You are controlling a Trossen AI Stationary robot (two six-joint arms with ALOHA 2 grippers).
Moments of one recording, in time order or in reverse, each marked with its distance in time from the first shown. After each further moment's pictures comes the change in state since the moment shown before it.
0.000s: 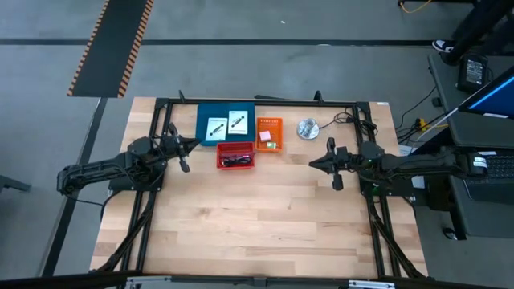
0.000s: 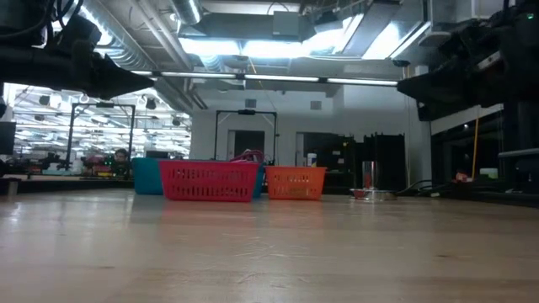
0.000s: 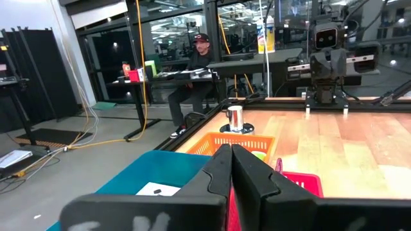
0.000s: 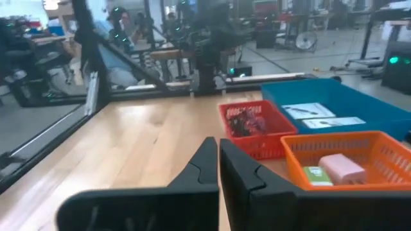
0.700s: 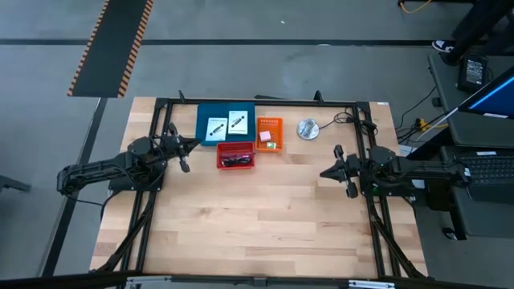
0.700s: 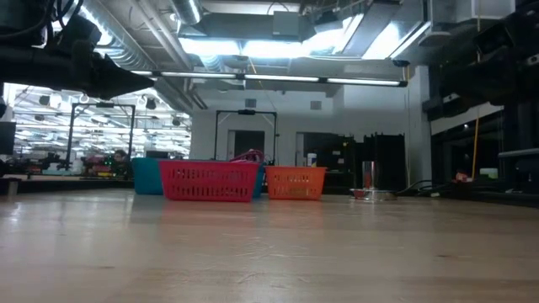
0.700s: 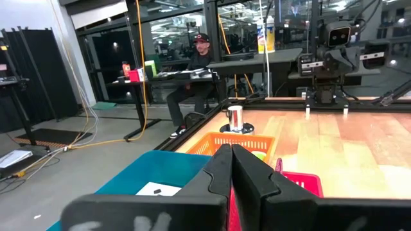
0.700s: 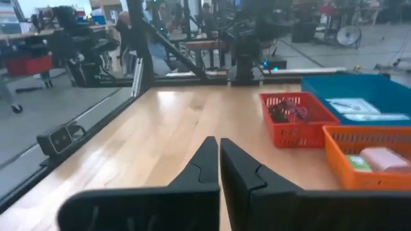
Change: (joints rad) left arm 0.000 0.000 0.000 0.000 0.000 0.000; right arm 0.107 -0.575 0.000 -0.605 -0.036 -0.024
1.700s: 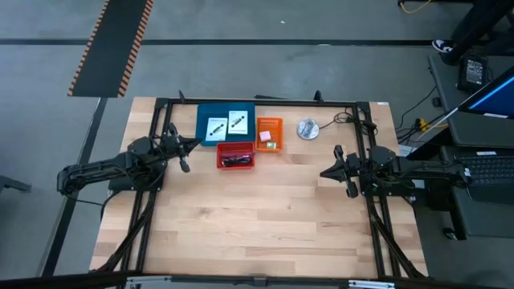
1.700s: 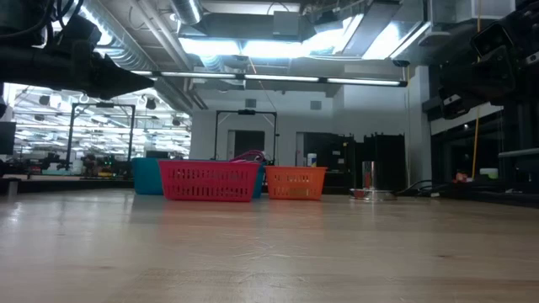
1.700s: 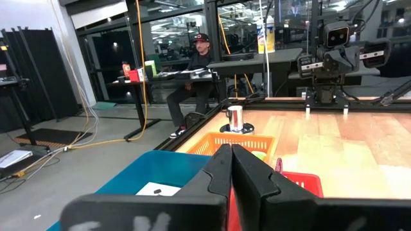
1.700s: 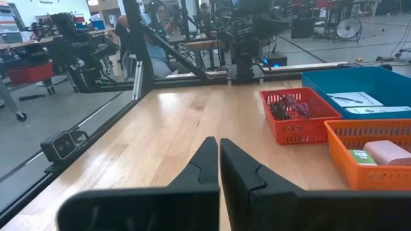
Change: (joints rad) left arm 0.000 0.000 0.000 0.000 0.000 0.000; right arm 0.000 0.000 0.000 -0.001 0.002 0.049
